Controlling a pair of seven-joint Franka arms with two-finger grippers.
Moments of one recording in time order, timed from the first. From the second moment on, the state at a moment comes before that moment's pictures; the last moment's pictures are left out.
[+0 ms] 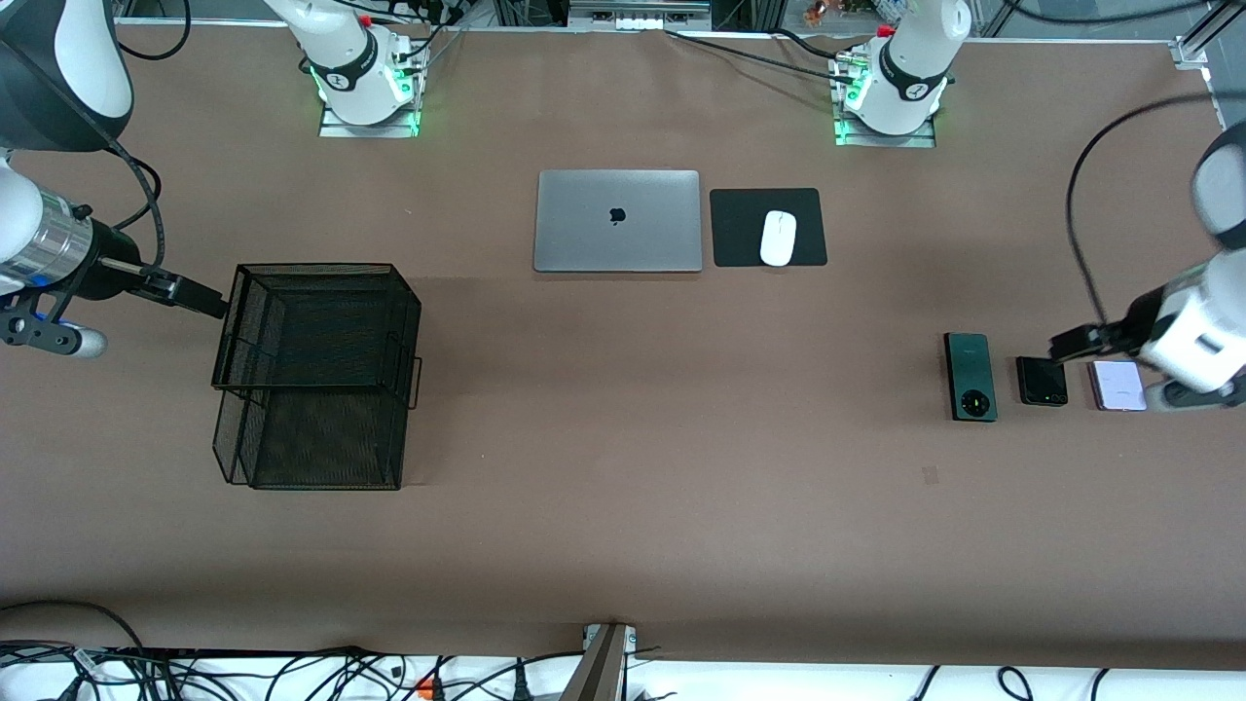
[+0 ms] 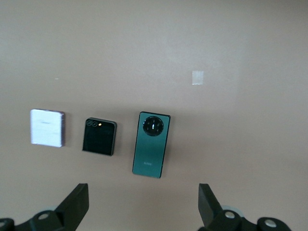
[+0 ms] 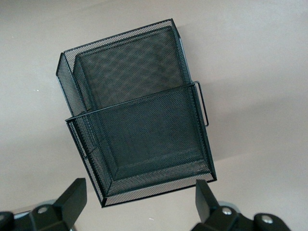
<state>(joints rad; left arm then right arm) 0.14 0.30 -0.05 -1.63 0.06 1.85 -0.05 -0.26 0.17 0.30 -1.61 -0.02 1.69 0.32</state>
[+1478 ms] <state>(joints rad) 0.19 0.49 -0.06 -2.16 0.08 2.70 0.10 -0.26 0.17 0.30 -1.60 -0.02 1.69 0.32</state>
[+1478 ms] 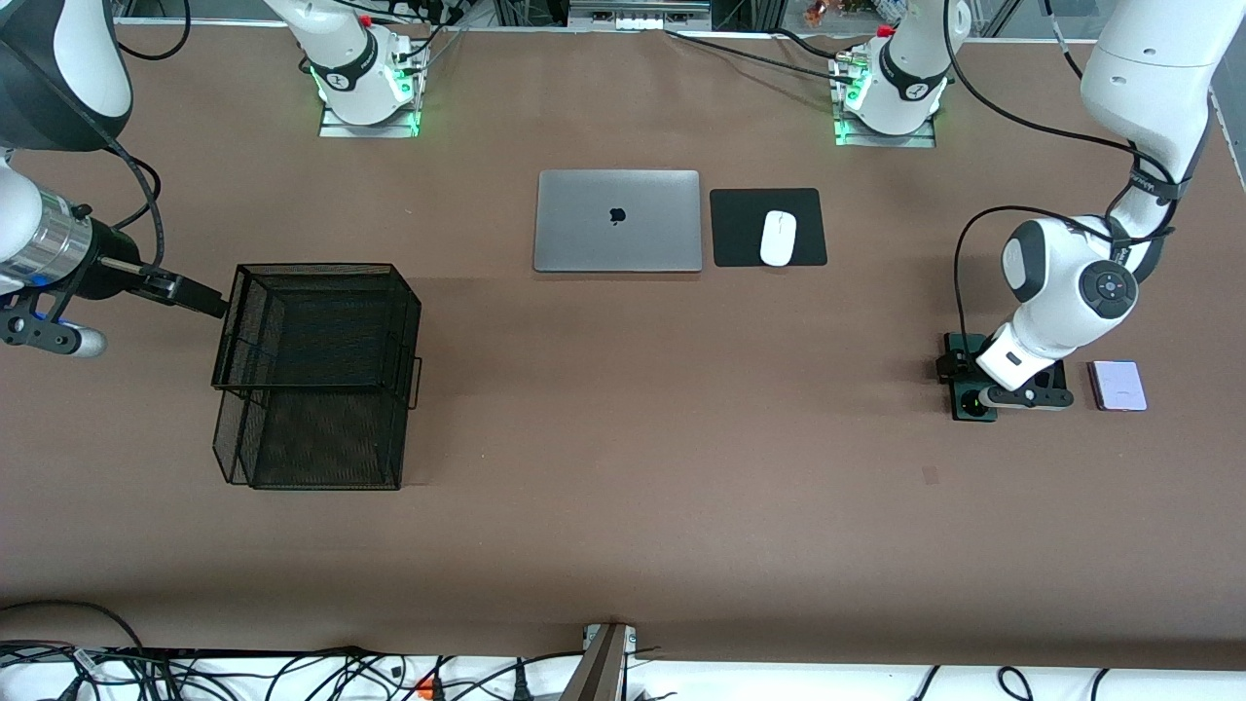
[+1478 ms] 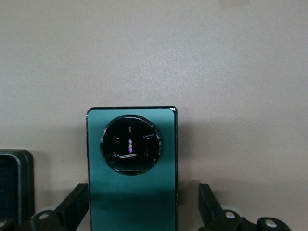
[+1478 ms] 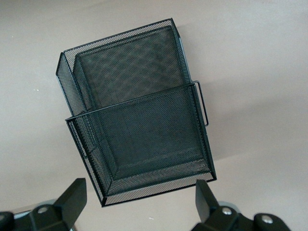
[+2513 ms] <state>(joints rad) 0.21 0.52 -0.06 -2.17 0.08 2.78 0.15 -0.26 0.17 0.30 -1.60 -0.02 1.69 0.32</state>
